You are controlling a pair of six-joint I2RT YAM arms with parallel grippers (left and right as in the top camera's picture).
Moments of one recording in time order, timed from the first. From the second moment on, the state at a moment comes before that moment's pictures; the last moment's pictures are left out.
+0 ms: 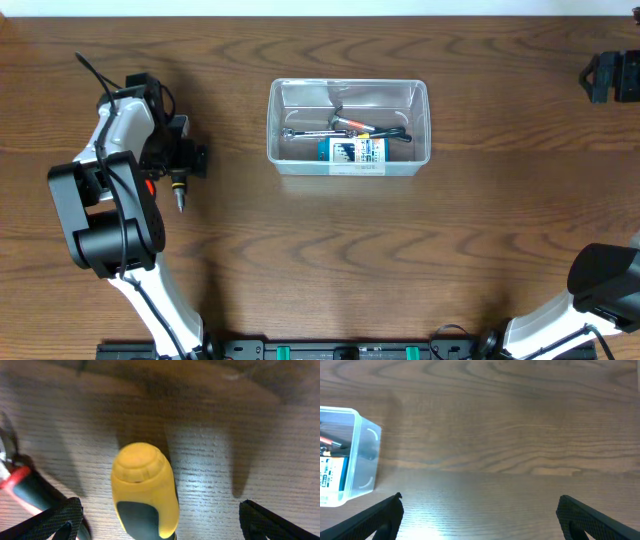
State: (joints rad) left arm 0.21 2.10 1.48 -1.01 0.00 0.18; right arm -0.44 1.85 2.17 -1.36 -0.25 -0.39
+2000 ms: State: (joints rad) left arm 0.22 2.00 1.28 -0.86 0.01 0.06; right arm -0.44 1.85 2.17 -1.36 -0.23 -0.39
